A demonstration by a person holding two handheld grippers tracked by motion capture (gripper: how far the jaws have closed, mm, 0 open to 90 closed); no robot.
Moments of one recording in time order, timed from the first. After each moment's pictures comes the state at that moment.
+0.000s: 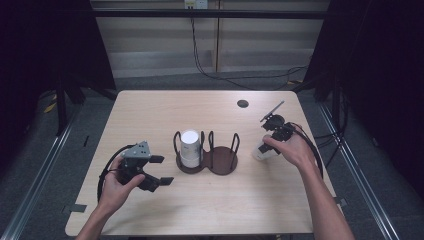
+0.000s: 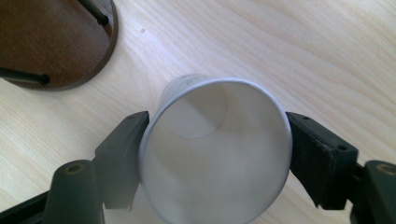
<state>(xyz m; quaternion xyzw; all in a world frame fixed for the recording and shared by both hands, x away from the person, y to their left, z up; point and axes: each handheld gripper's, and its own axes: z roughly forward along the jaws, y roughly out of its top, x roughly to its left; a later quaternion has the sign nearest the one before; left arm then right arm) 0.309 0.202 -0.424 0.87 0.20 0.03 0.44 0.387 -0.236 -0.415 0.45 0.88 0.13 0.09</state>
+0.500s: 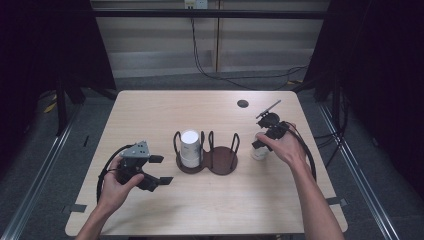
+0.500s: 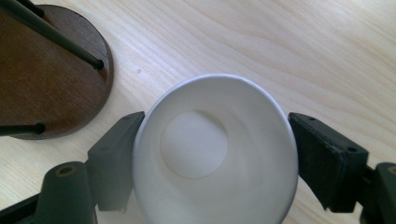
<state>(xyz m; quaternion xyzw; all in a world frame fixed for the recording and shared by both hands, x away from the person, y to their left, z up) 0.311 0.203 -0.426 0.87 0.20 0.02 0.44 0.397 -0.224 -0.424 0.48 0.86 0.17 0.11</state>
